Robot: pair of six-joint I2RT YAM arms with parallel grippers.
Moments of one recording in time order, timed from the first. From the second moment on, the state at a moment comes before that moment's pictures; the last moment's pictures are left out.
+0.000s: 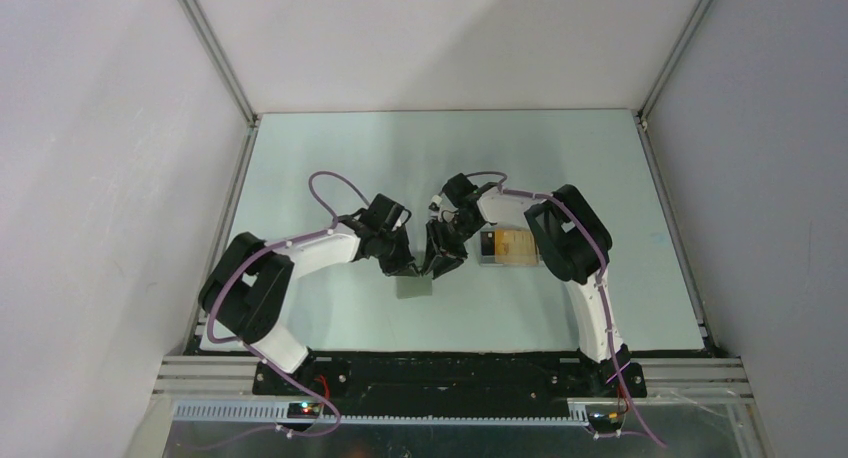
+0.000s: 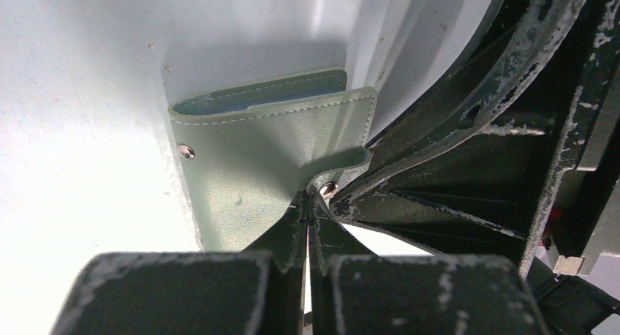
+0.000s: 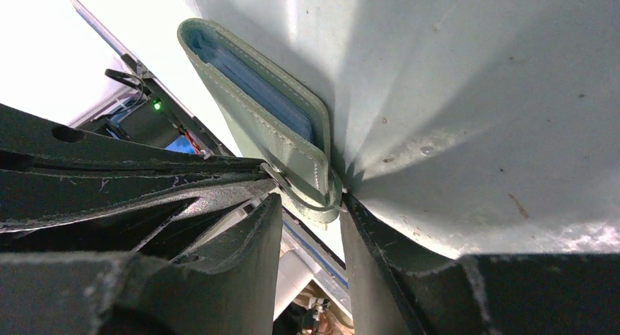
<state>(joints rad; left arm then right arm) -0.59 1.60 0.85 -0.35 0.22 -0.86 0.64 2.17 1.43 -0.57 -0.79 0.55</state>
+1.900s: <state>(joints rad) -0.61 1.63 0.91 -0.45 0.16 -0.84 0.67 2.08 1.35 -0.52 -0.67 0.57</state>
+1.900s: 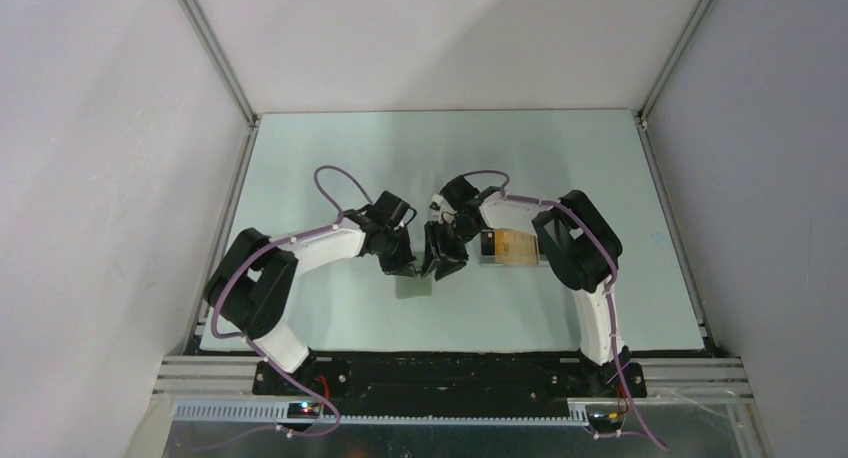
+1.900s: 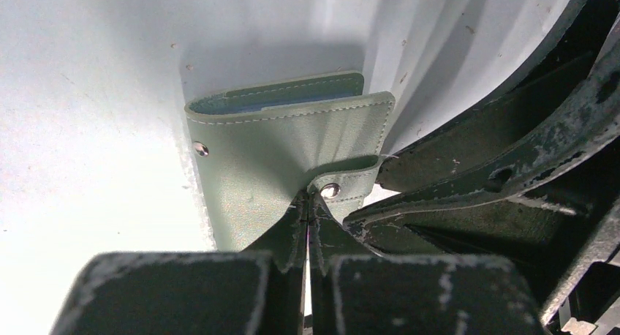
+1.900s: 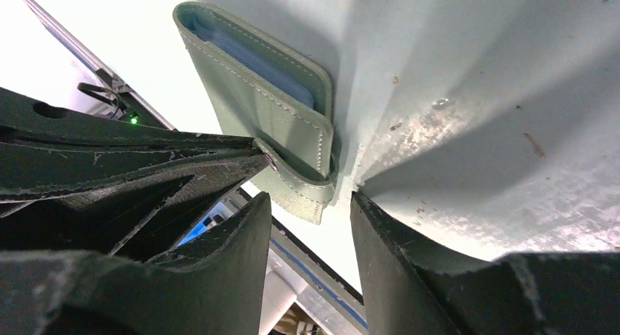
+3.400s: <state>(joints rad) -0.61 1.65 0.93 -0.48 0.15 -0.83 0.67 2.17 1.47 -0.60 -0.66 0.59</state>
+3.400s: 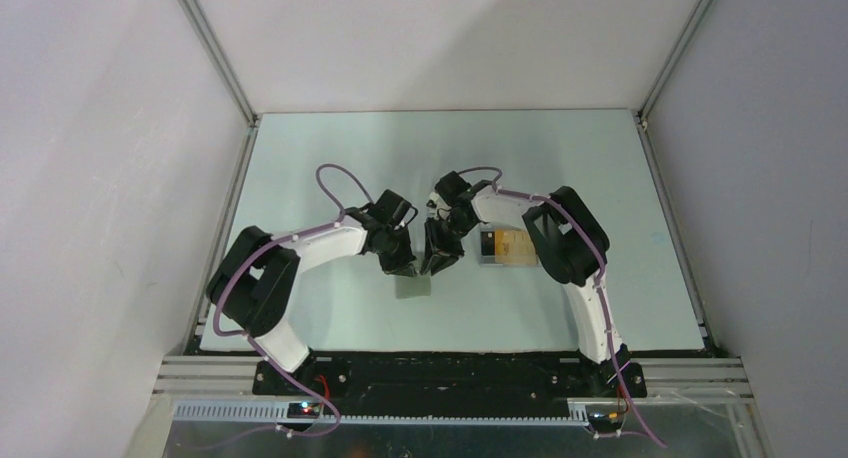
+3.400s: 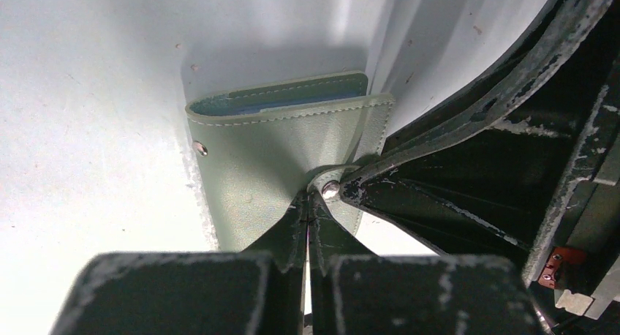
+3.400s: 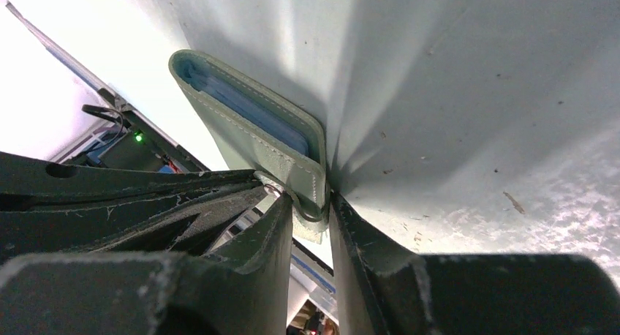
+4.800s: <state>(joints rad) -0.61 1.66 0.94 -0.53 0.13 -0.94 0.82 2.15 1.56 -0.76 -0.26 0.69</state>
